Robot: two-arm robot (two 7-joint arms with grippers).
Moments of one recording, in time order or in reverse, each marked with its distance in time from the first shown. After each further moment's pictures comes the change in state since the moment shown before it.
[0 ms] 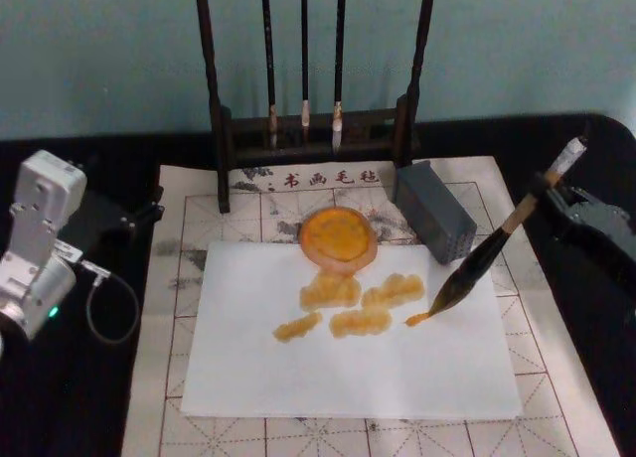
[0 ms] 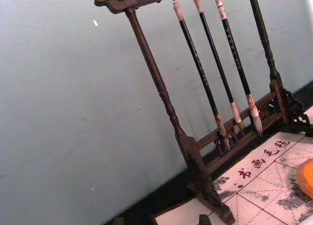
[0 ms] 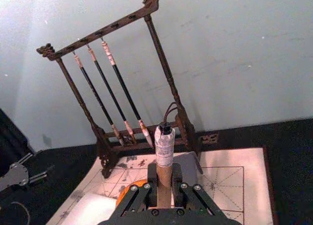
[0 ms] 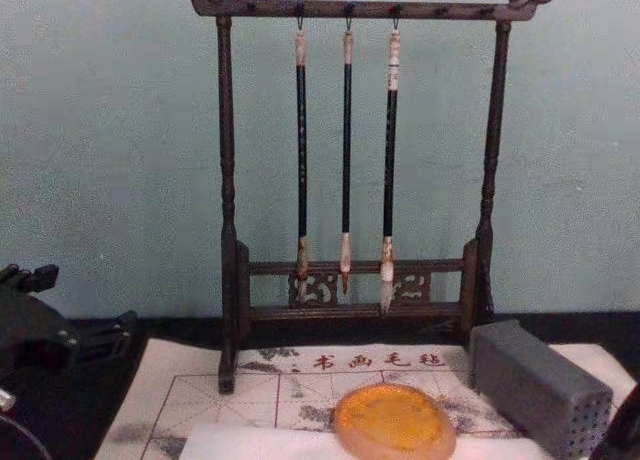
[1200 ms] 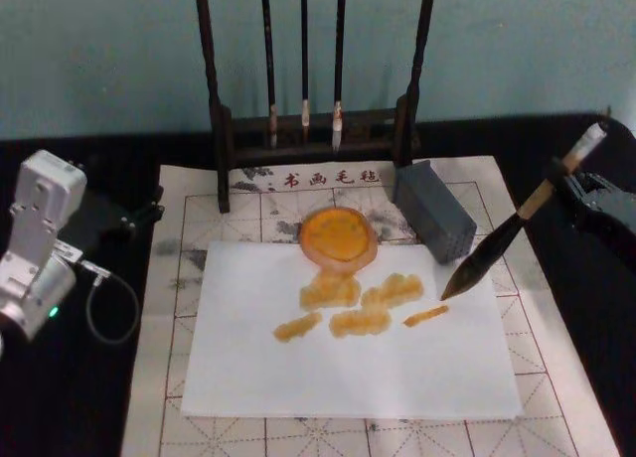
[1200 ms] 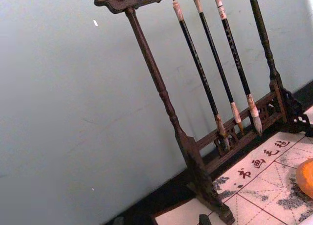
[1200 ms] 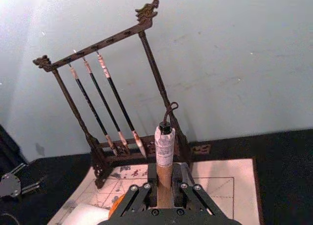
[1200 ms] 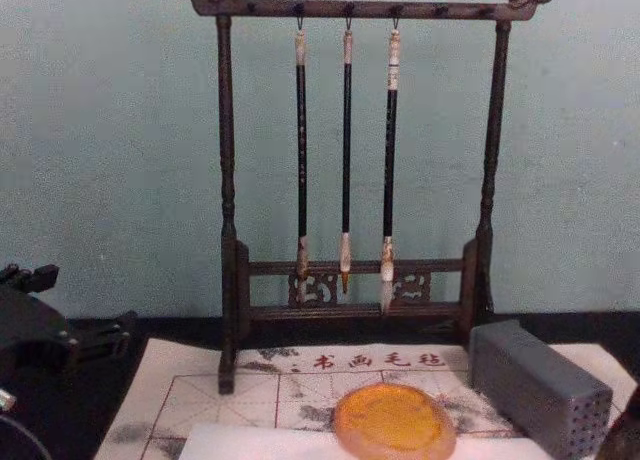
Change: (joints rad) left arm 0.000 0.000 0.000 0.000 0.000 0.000 0.000; right arm -0.009 -0.033 0.055 -0.012 -0.029 0.010 0.011
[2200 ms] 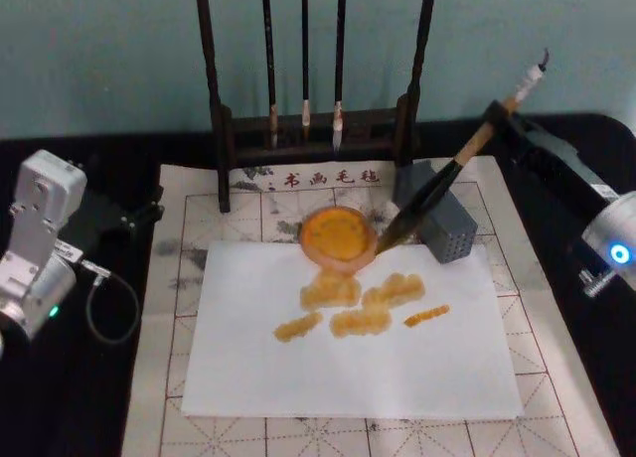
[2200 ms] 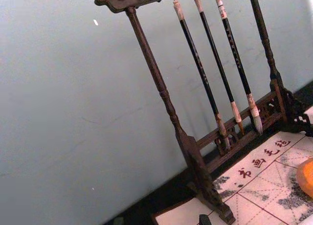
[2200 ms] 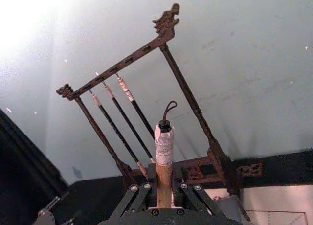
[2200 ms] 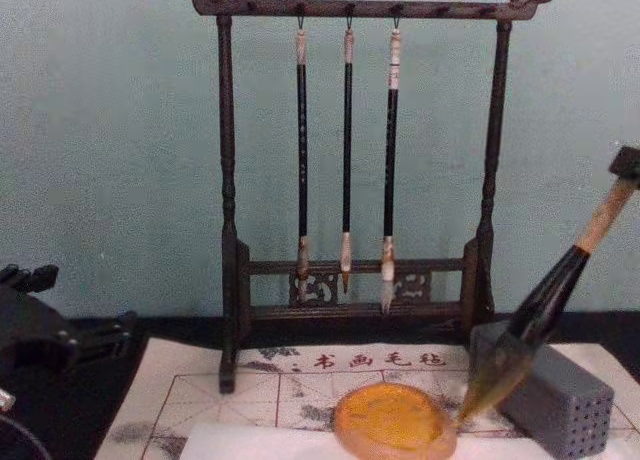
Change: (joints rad) left arm 0.000 0.000 0.000 0.000 0.000 0.000 0.000; right arm 0.261 -0.083 -0.132 0.160 0.123 0.053 0.037
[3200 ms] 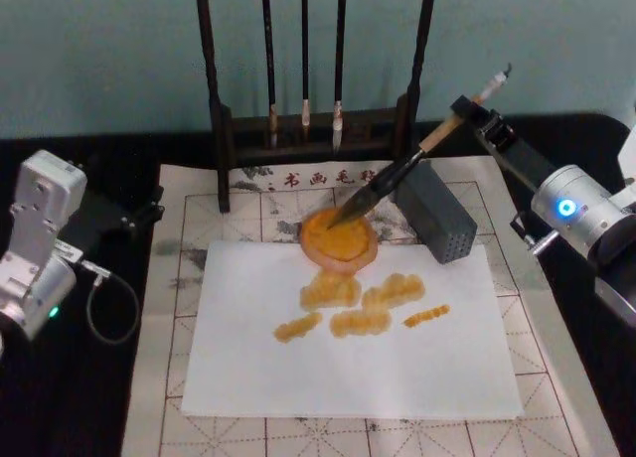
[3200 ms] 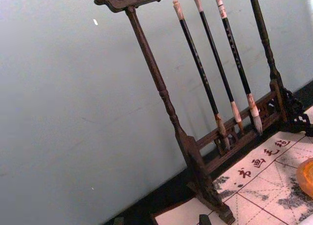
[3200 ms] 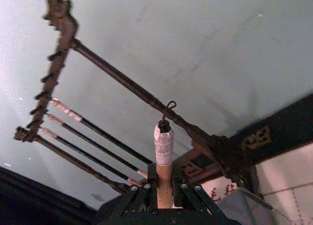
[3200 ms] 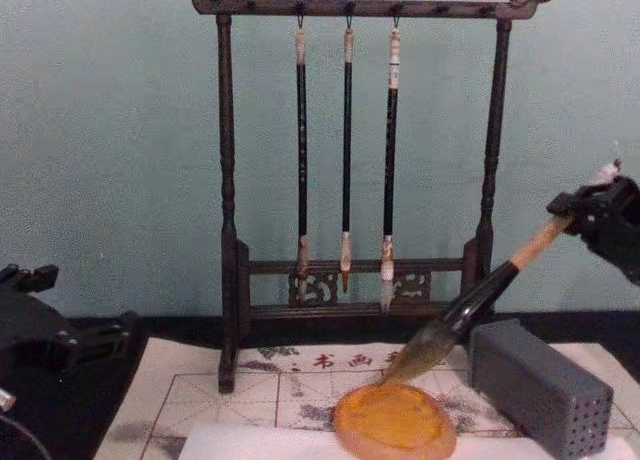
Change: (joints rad) left arm 0.000 0.000 0.000 0.000 0.000 0.000 0.000; right arm 0.247 -0.133 -0.061 0.344 0.284 0.124 -0.058
